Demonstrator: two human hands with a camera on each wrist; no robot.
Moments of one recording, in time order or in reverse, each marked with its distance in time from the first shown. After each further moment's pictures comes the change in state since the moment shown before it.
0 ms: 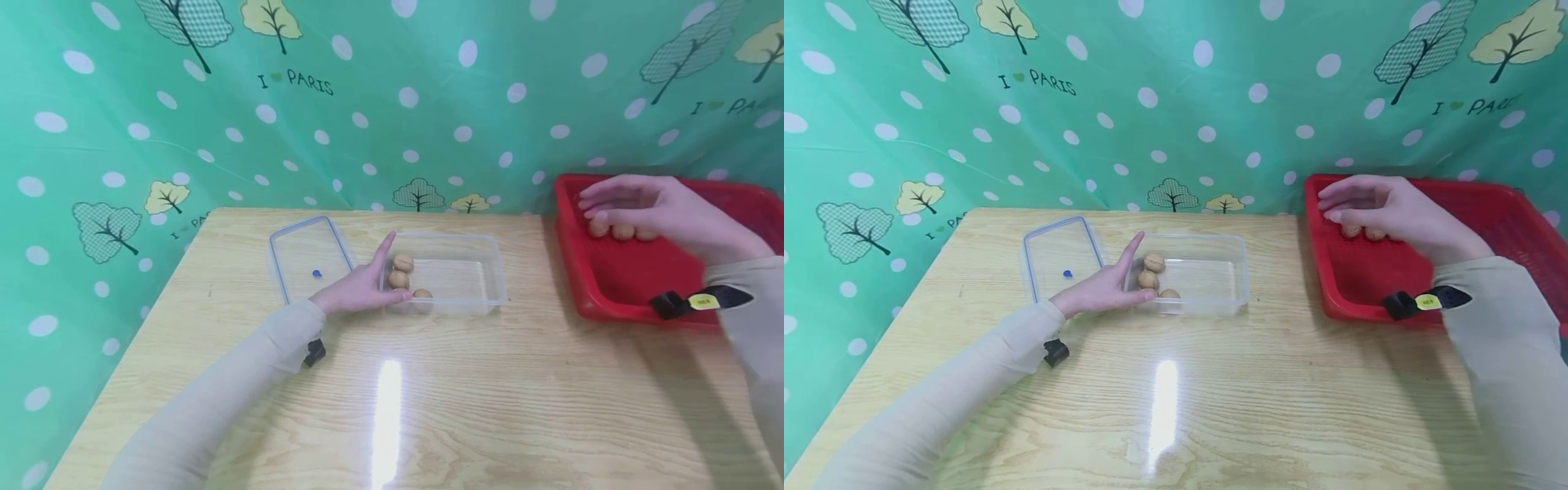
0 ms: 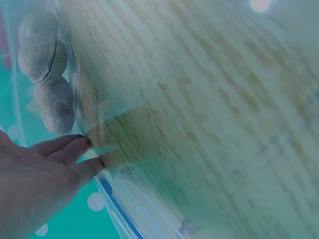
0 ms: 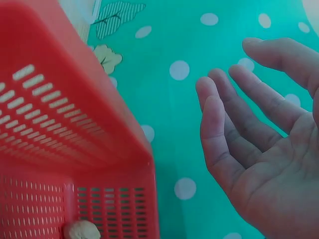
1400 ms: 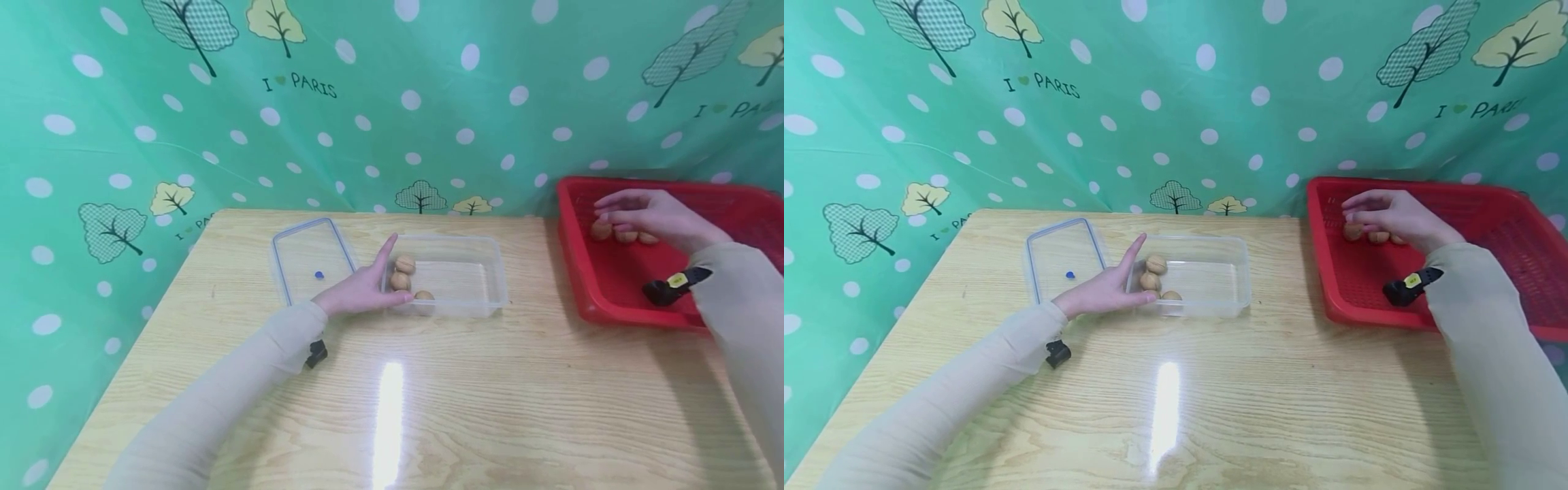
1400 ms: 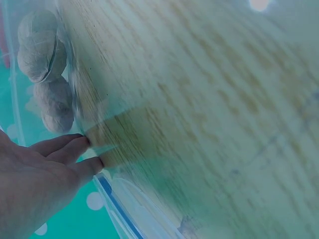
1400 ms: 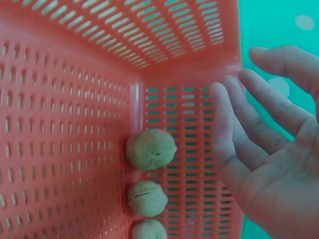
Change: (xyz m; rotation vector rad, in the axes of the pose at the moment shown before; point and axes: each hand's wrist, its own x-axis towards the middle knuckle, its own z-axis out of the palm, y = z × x) left_hand -0.001 -0.001 0.001 0.020 0.011 0.012; right_hand 0.038 0.072 -0.019 0.019 -0.021 0.116
